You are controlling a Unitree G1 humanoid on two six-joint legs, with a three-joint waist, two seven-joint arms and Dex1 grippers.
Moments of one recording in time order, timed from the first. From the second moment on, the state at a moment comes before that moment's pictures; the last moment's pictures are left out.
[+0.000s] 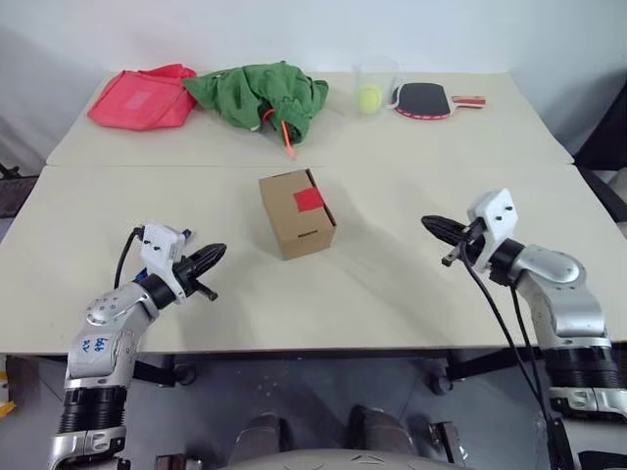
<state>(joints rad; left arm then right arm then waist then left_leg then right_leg) -0.28 0.52 0.21 0.05 -0.42 0.40 -0.60 -0.52 -0.58 -0.08 0.21 0.27 0.24 0.79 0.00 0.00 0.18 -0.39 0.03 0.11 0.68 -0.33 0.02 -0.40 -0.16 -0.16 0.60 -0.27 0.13</state>
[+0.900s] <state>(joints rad) -0.48 0.37 0.04 0.25 -0.33 0.34 -0.69 -1.05 -0.21 0.10 1.04 0.01 -0.01 0.81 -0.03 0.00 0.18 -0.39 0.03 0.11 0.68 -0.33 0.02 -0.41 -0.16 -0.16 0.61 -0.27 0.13</state>
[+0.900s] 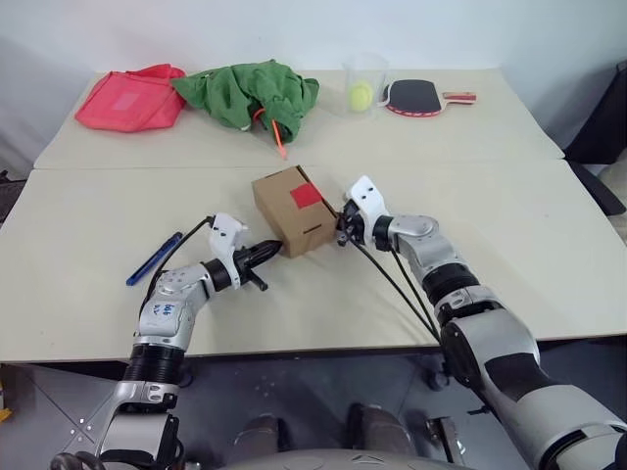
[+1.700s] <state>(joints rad) -0.30 0.44 0.01 -0.21 -0.40 0.73 -0.70 -0.74 -0.35 0.17 0.35 0.02 0.29 0.95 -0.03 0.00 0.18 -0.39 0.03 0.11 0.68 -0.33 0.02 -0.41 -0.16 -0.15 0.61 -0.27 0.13</state>
